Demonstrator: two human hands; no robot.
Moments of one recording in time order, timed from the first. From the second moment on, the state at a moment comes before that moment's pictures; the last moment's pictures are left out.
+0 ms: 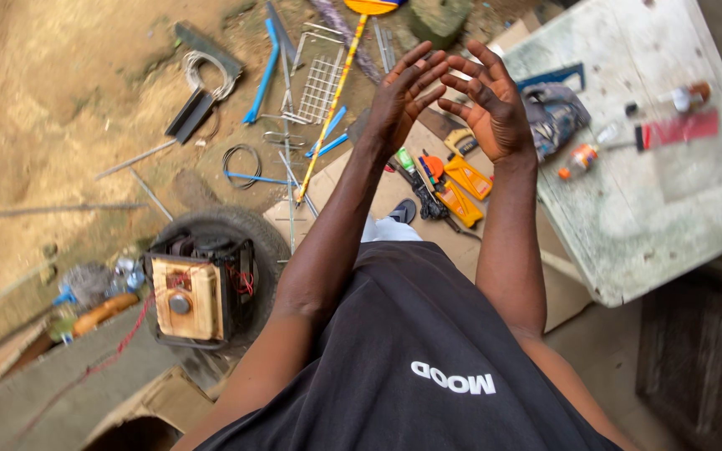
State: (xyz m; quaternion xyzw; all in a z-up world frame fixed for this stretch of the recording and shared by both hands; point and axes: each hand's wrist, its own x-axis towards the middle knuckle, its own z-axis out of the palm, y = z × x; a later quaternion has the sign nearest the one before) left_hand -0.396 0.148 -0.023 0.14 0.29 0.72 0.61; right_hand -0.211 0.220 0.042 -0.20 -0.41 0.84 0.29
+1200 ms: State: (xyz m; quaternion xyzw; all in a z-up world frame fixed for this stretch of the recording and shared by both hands) left_hand -0.558 -0.134 -0.314 -0.22 0.31 0.85 0.37; right_hand -0.533 0.068 -0.246 -0.32 -0.42 0.83 -0.21
